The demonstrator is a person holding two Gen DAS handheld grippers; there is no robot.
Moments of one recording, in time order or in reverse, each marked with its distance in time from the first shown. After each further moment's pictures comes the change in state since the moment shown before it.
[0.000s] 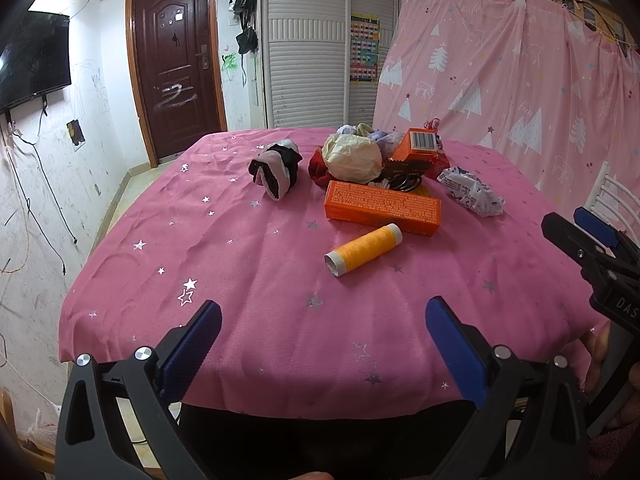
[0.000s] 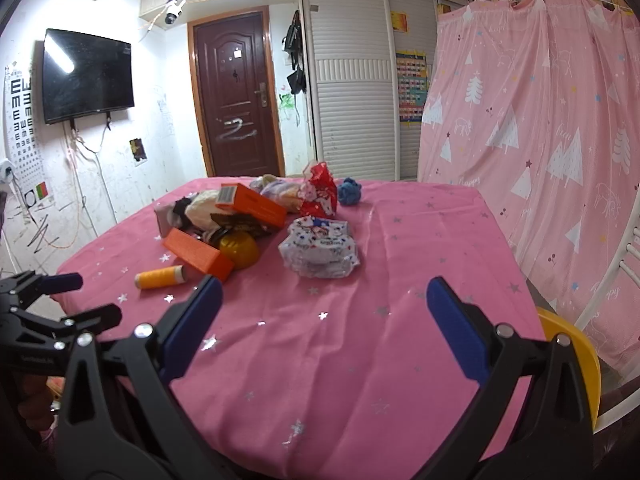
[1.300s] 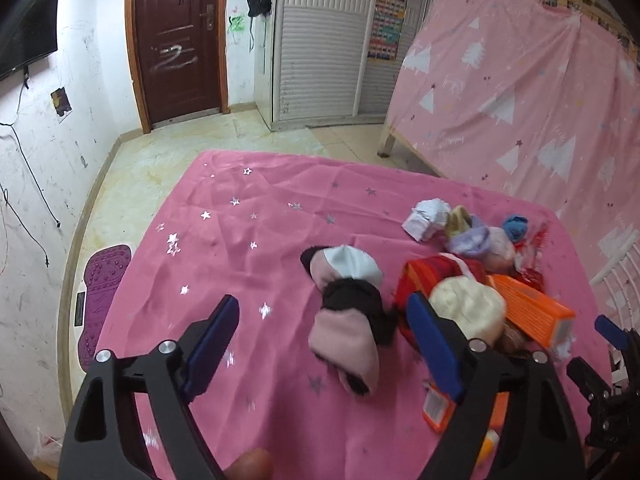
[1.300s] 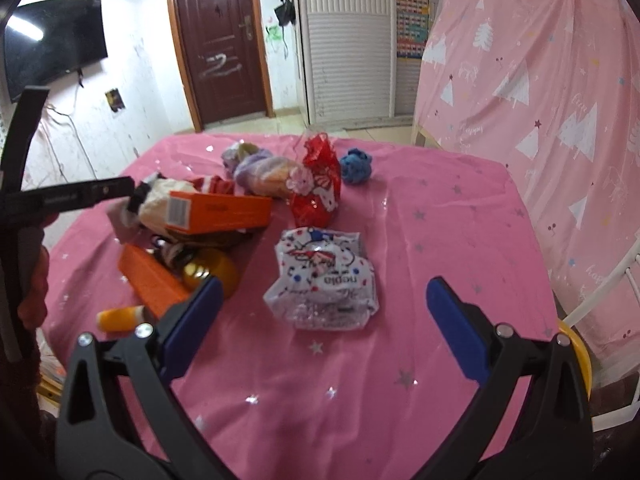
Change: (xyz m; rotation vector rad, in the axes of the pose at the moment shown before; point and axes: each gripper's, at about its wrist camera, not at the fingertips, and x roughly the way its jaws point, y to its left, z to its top) left arm 0.126 0.073 0.143 -0.096 0.156 -0.043; right arm 0.090 0.003 0.049 0.004 0.305 -0.053
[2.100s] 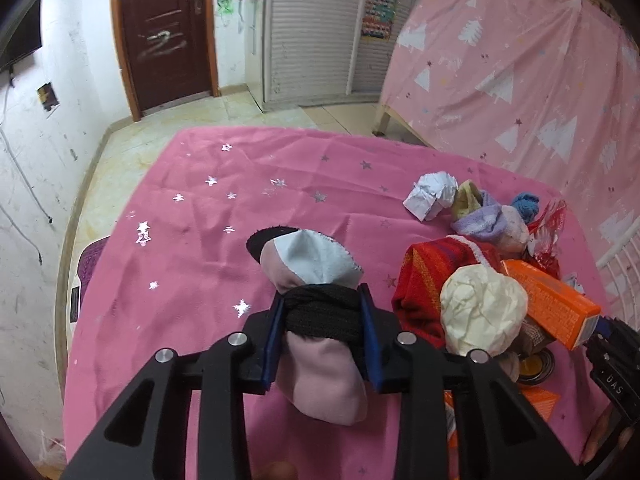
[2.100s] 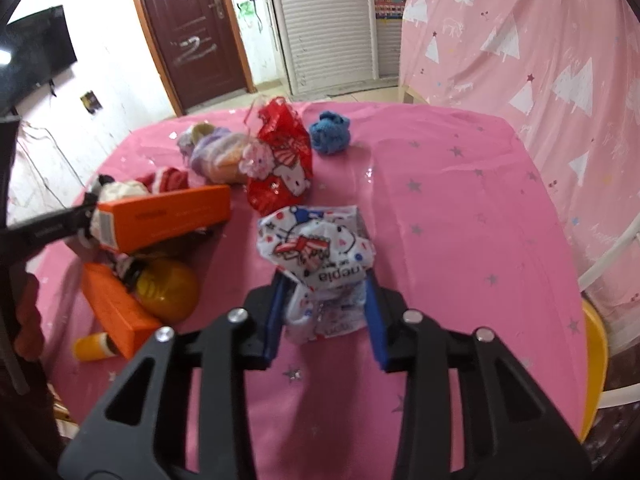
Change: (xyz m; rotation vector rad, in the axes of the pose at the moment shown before) left arm 0.022 -0.009 -0.007 0.014 0.061 -0.011; right arm 0.026 -0.016 0.003 0.119 0.084 0.013
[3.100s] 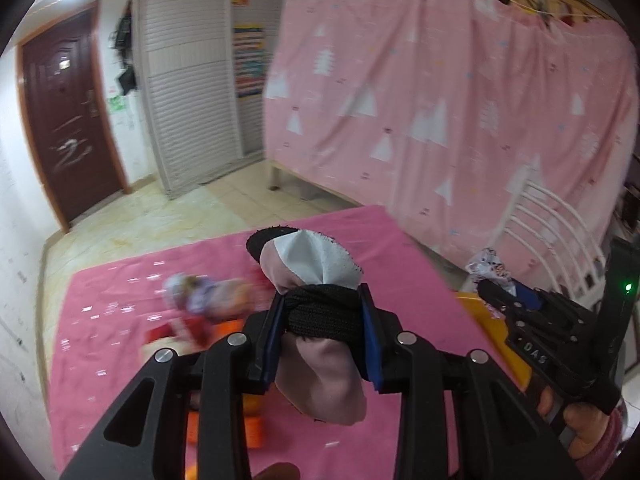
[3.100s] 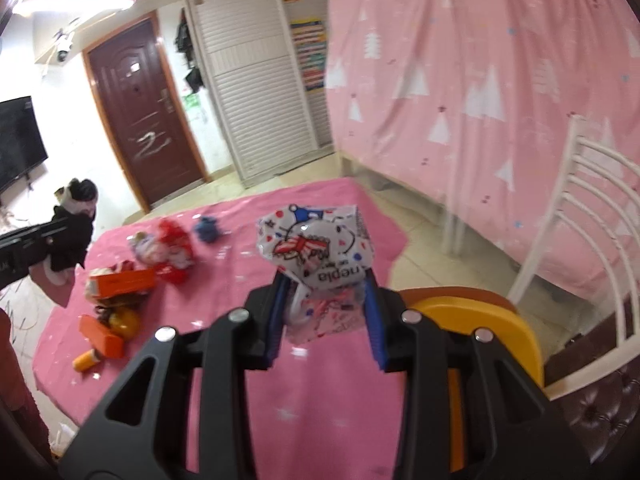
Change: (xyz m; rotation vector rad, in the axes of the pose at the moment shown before) left arm -0.110 -0.223 -0.008 0.350 -0.172 -0.242; right arm -0.112 -0.133 -0.027 0.195 -0.278 -0.152
